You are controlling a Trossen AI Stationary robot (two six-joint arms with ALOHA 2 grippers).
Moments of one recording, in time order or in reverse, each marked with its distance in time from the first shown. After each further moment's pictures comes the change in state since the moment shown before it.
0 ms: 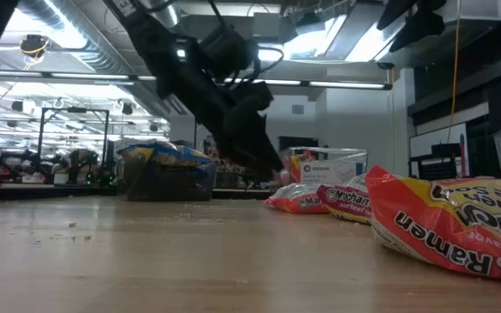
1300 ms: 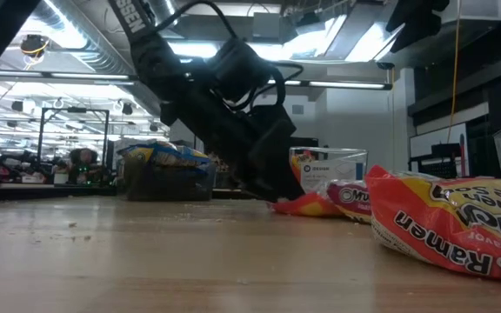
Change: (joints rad) left arm -0.127 0.222 0.022 0.152 -0.104 -0.207; right arm 0.000 0.000 -0.001 -0.053 -0.063 -0.186
